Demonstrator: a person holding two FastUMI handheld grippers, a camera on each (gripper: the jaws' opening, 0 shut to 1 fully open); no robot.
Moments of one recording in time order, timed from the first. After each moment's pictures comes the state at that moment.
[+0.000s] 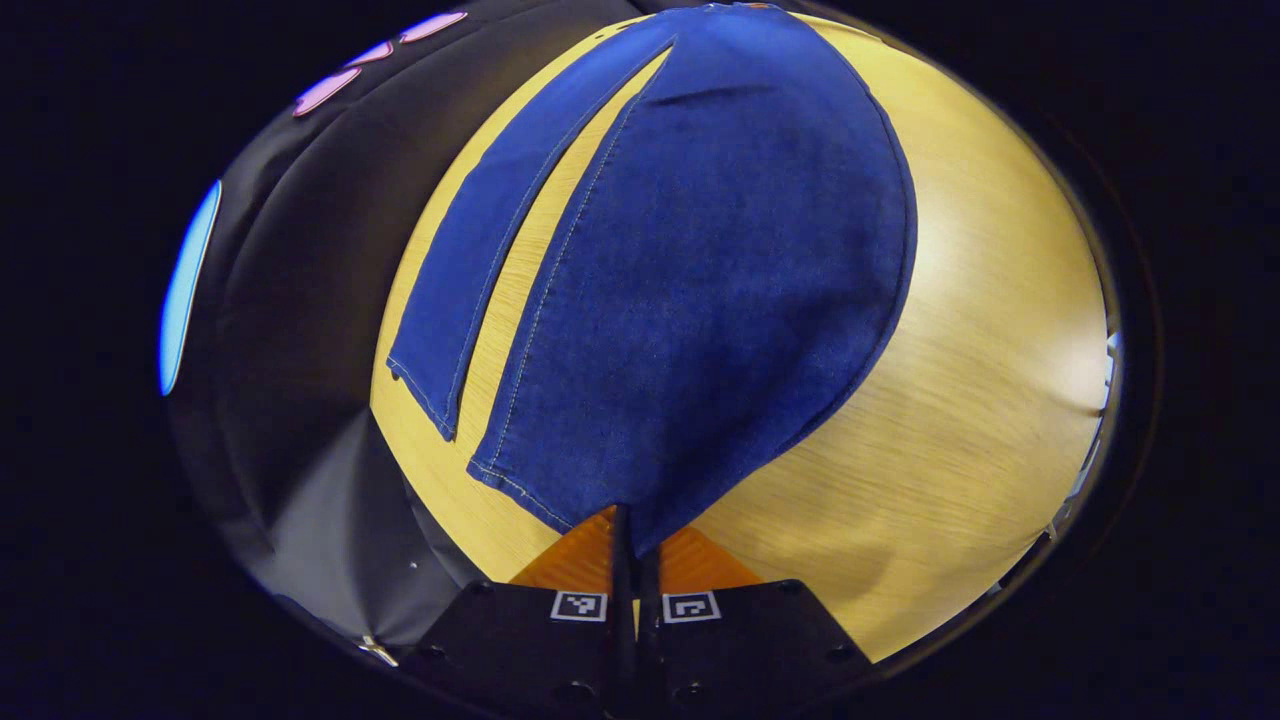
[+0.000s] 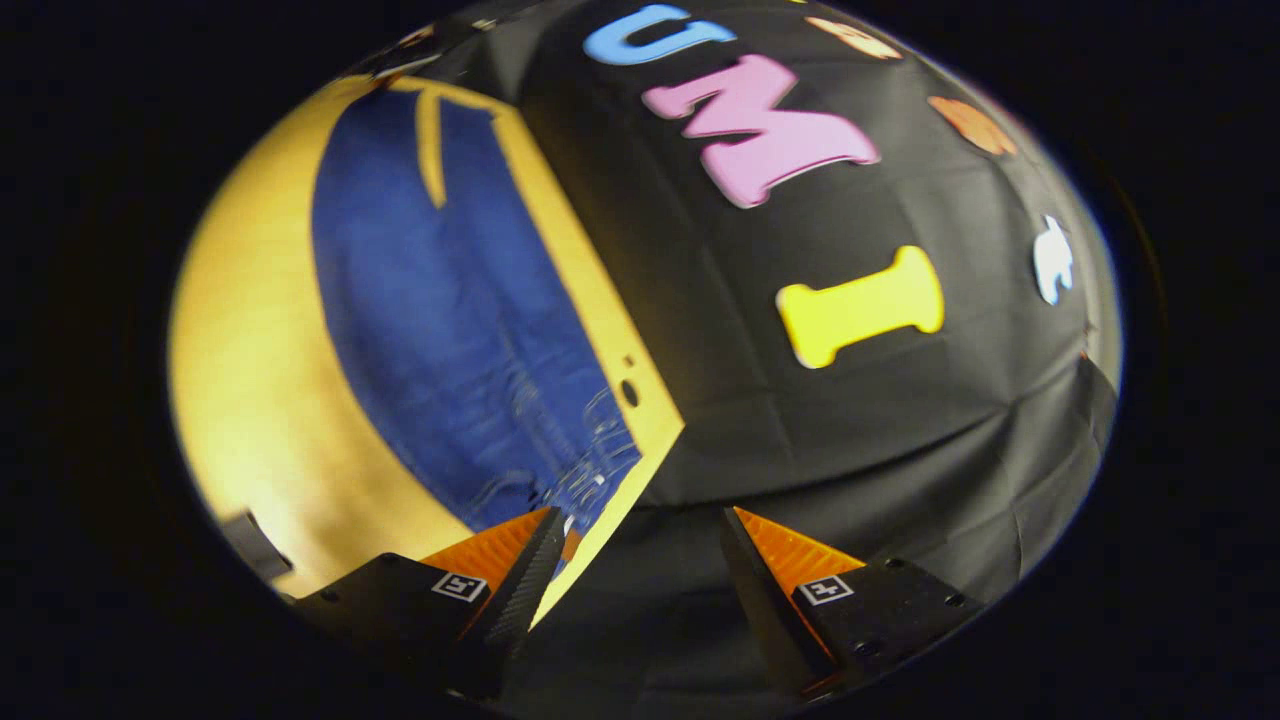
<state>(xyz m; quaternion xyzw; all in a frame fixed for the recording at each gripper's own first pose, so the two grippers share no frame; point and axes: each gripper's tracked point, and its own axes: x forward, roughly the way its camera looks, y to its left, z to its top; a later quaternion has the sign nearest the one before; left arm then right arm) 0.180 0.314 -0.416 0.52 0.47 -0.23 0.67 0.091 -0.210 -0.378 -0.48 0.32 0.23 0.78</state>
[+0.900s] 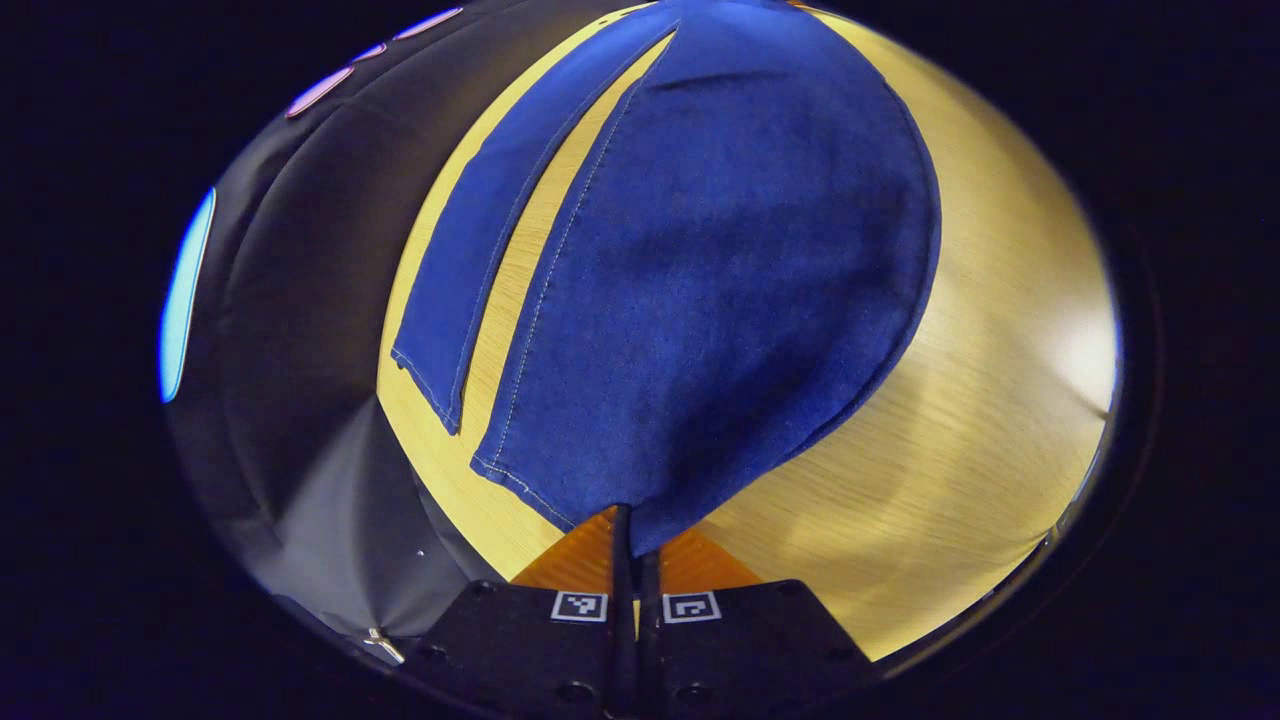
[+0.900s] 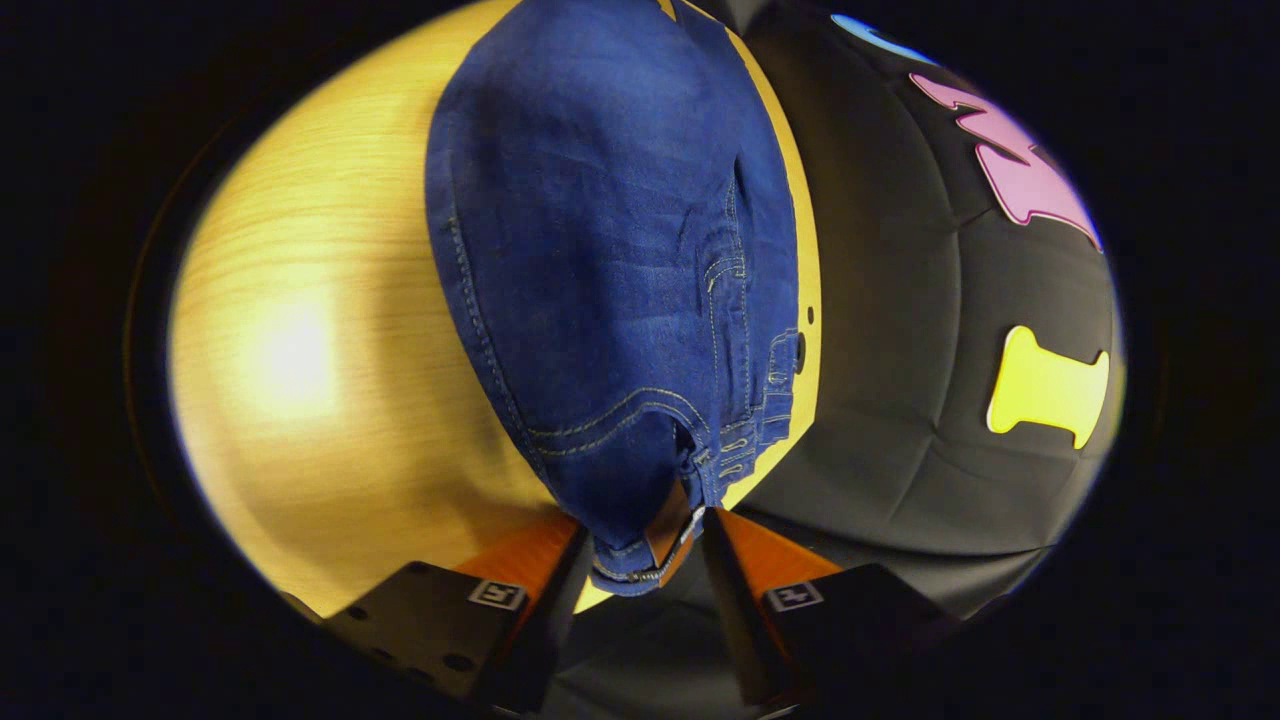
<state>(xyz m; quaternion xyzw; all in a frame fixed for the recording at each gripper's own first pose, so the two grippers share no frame) 0.181 0.313 -0.418 0.53 0.49 -0.21 0.66 0.088 -0.230 -0.534 -0.58 0.39 0.35 0.63</state>
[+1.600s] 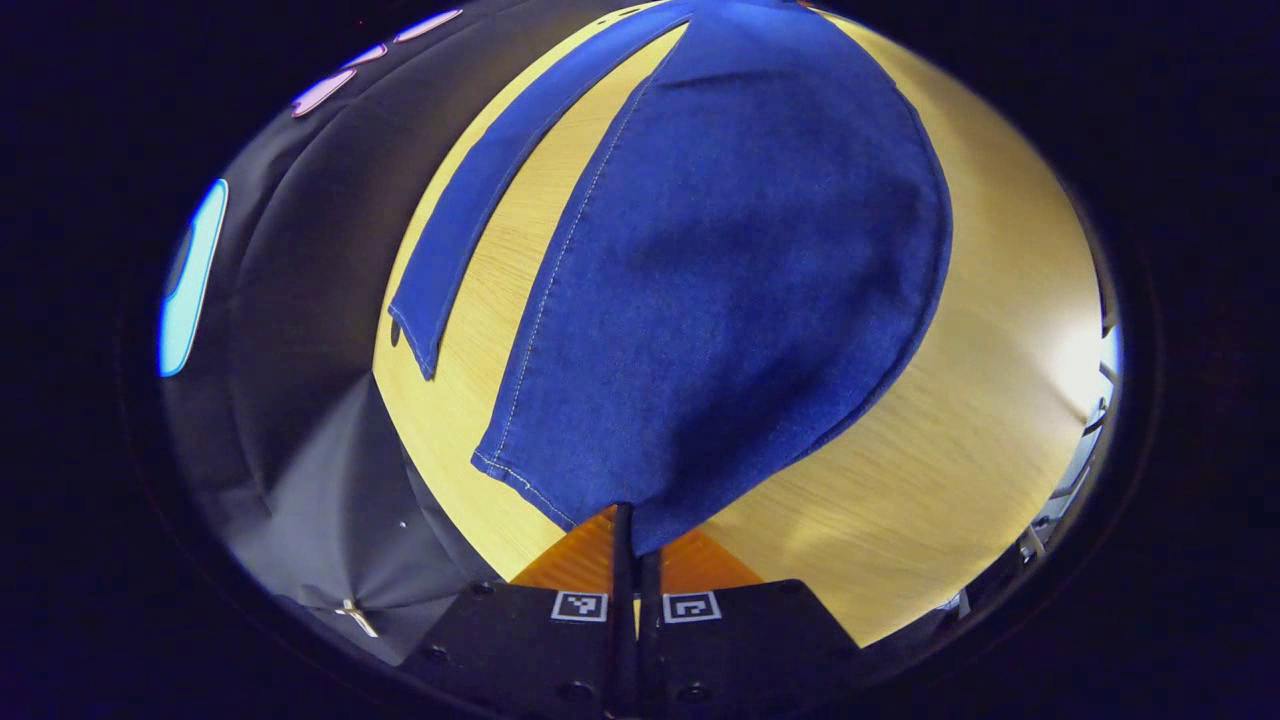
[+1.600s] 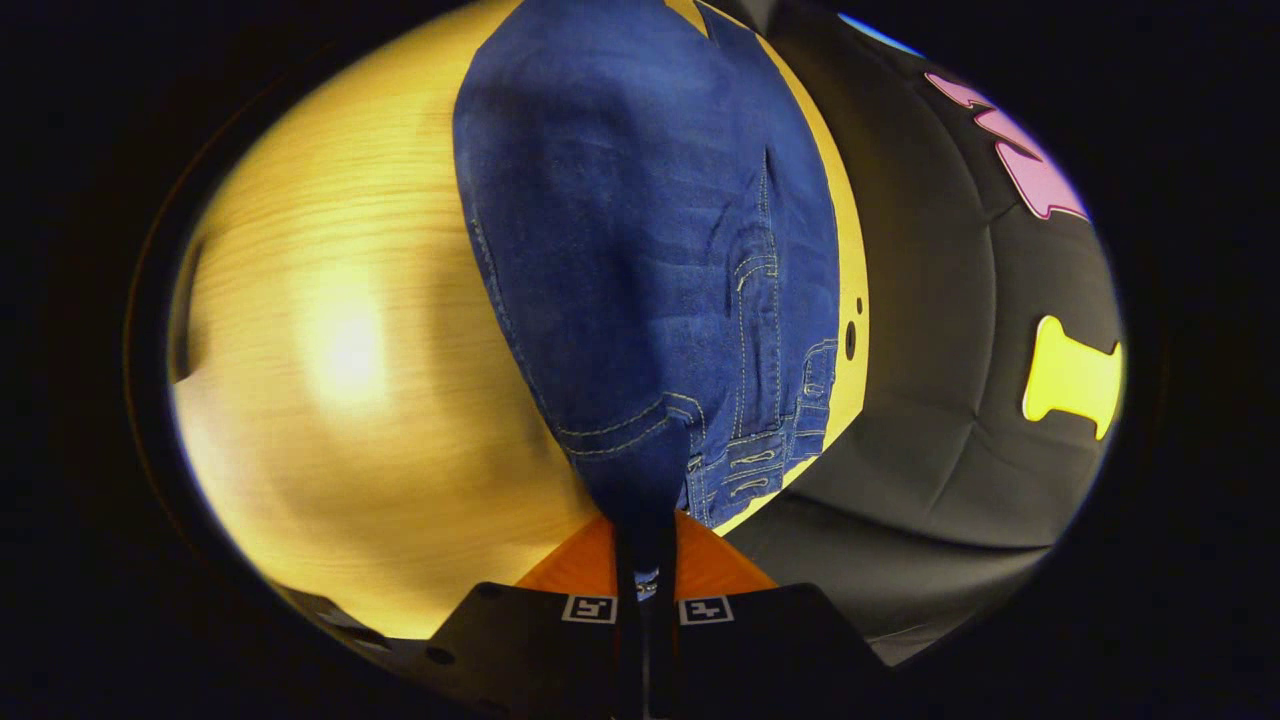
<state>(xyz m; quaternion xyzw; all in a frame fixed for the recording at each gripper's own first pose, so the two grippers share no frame) 0.176 0.306 -0.419 0.49 0.51 -0.18 0.69 0.097 -0.226 -0.529 -0.56 0.42 0.38 0.60</state>
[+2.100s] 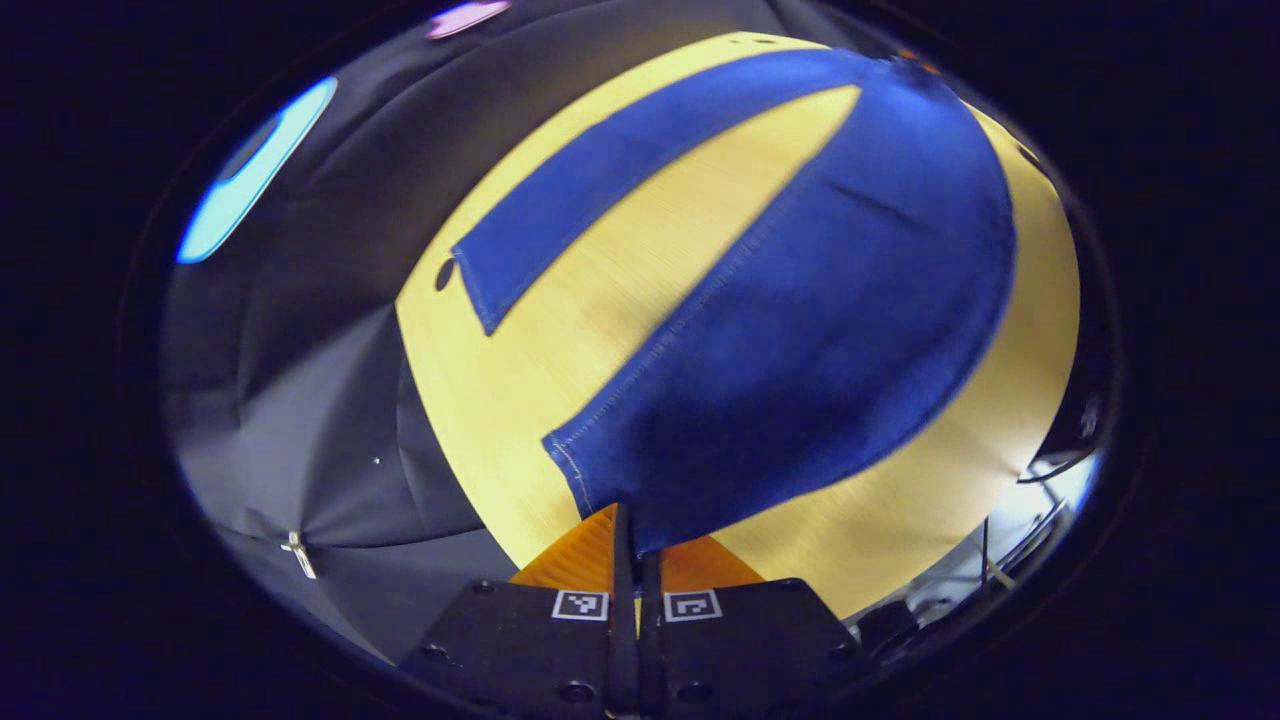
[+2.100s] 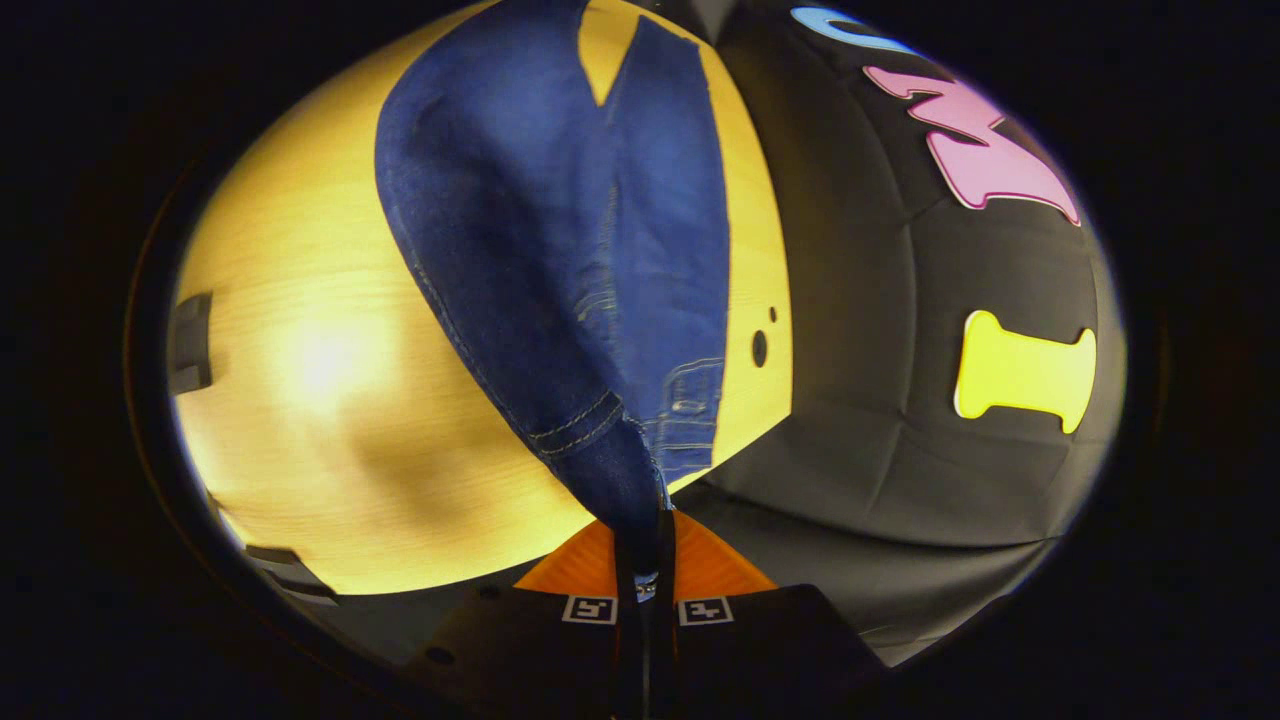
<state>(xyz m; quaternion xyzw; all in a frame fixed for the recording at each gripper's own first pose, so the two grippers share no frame) 0.246 0.302 -0.346 0.36 0.54 -0.11 0.76 0.188 -0.214 -0.454 -0.56 0.38 0.34 0.65</state>
